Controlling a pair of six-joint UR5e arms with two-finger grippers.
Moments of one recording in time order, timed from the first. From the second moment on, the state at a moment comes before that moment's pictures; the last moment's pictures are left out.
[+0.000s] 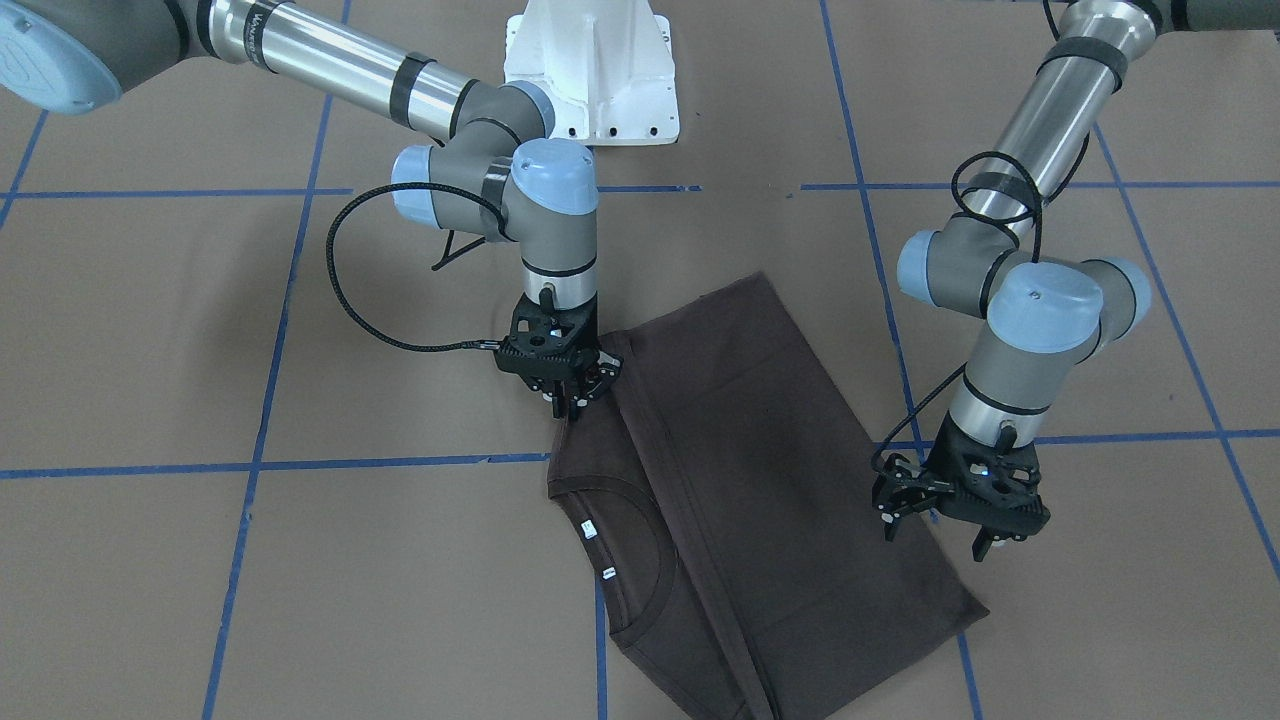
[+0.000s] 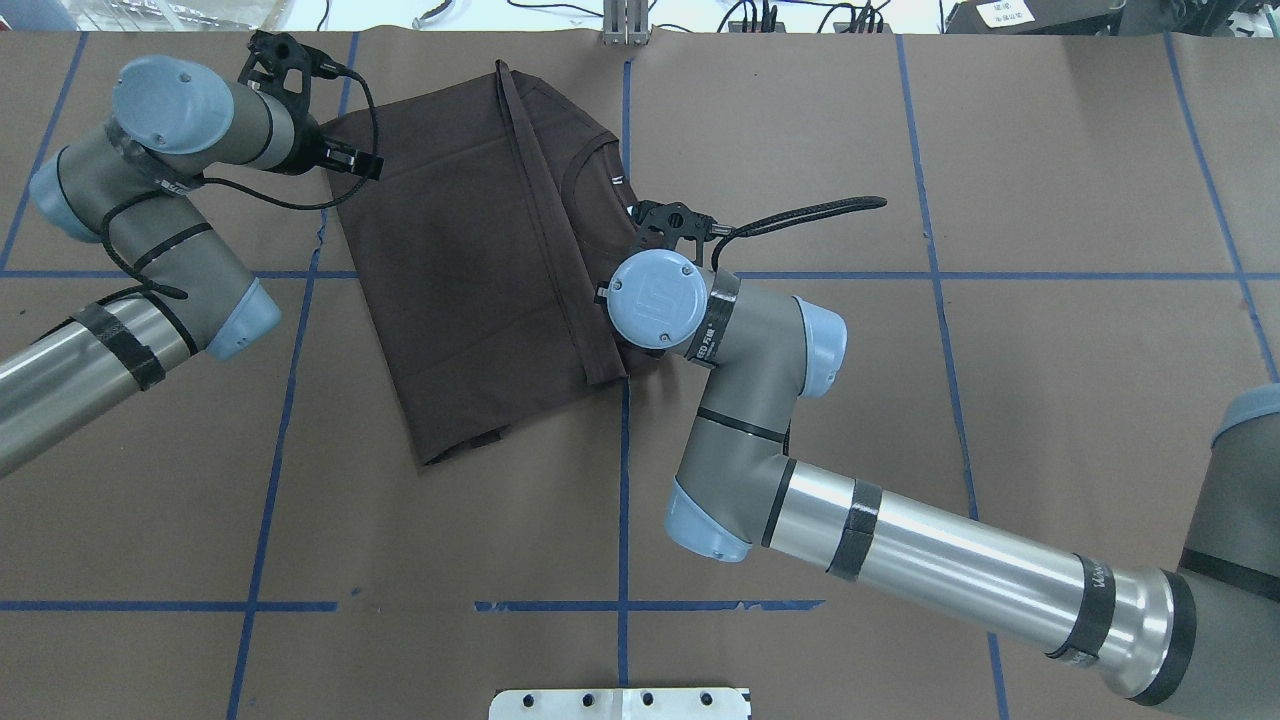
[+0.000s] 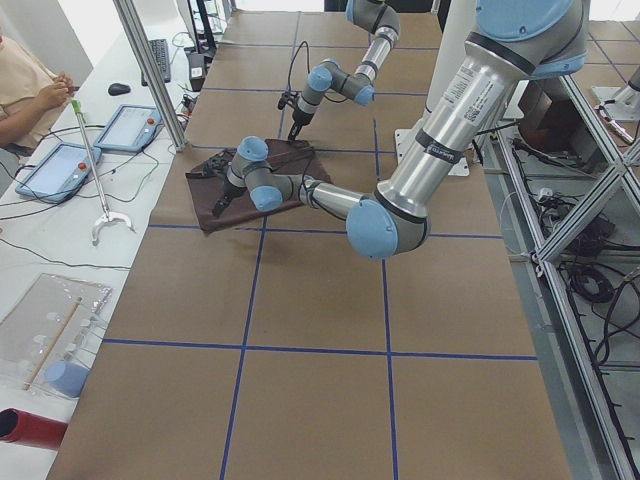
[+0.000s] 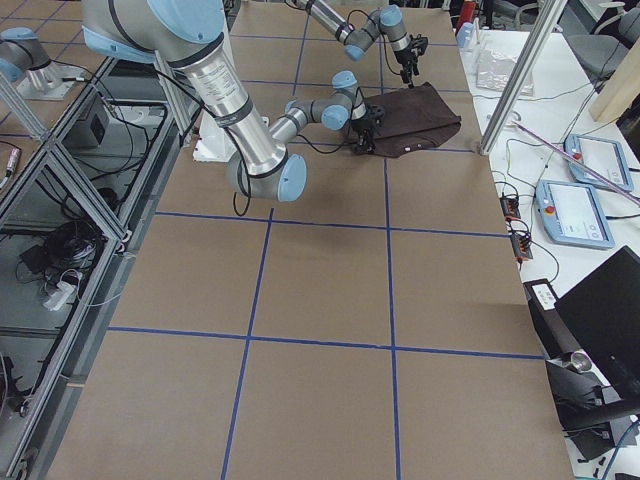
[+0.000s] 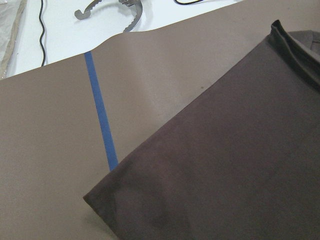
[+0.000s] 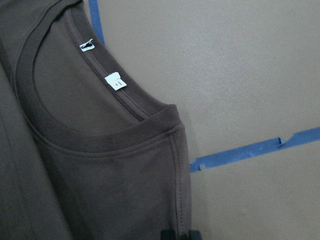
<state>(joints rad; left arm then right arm) -0.90 -2.16 -1.16 -2.35 -1.77 -0.67 0.48 -0.74 1.31 -1.30 1.49 1.49</state>
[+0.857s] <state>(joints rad) -0.87 -2.16 -1.19 -2.35 -1.77 -0.72 0.41 -0.98 1.66 -1.38 1.46 1.51</state>
